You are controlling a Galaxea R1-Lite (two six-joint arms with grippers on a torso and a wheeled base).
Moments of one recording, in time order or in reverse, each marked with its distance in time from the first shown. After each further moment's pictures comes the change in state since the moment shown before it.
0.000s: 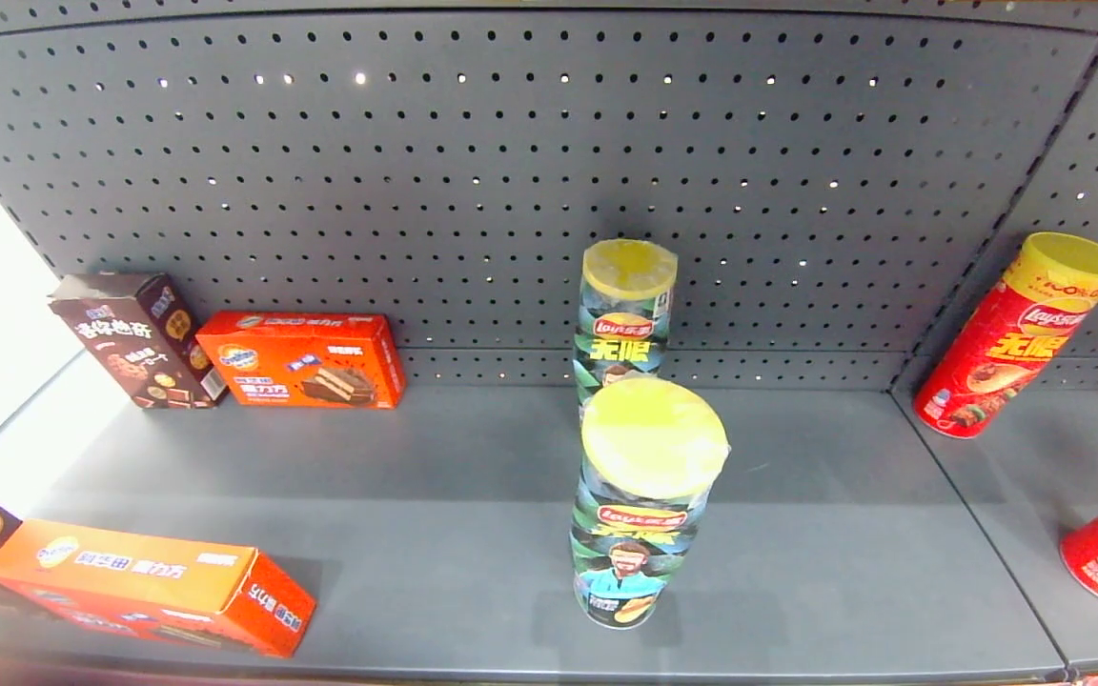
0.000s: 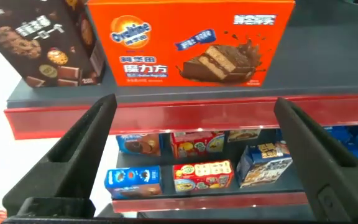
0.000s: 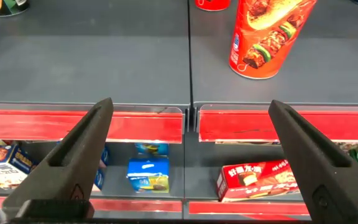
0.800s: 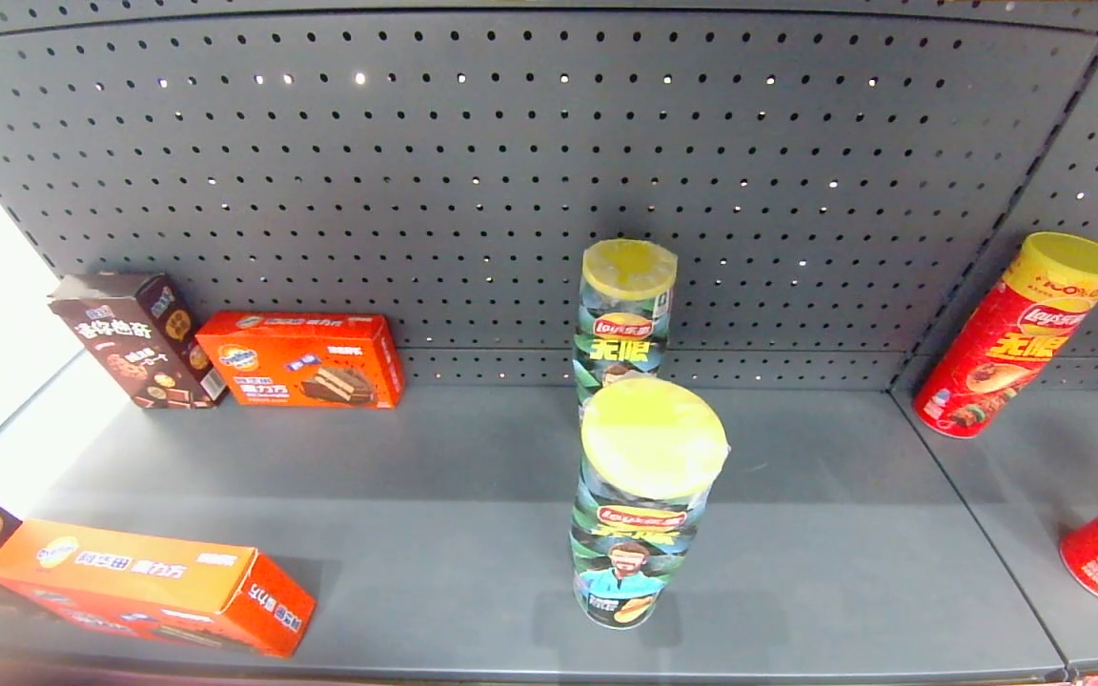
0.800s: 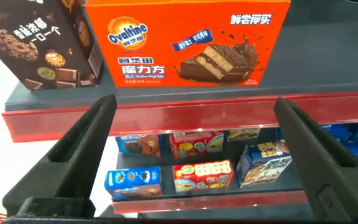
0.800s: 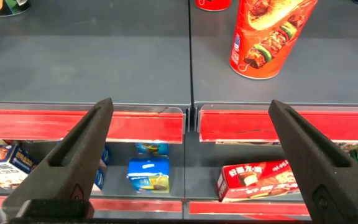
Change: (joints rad) left arm -0.001 0.000 0.000 0.000 -0.019 0.014; right arm 0.001 0.000 0.000 0.001 0.004 -0.001
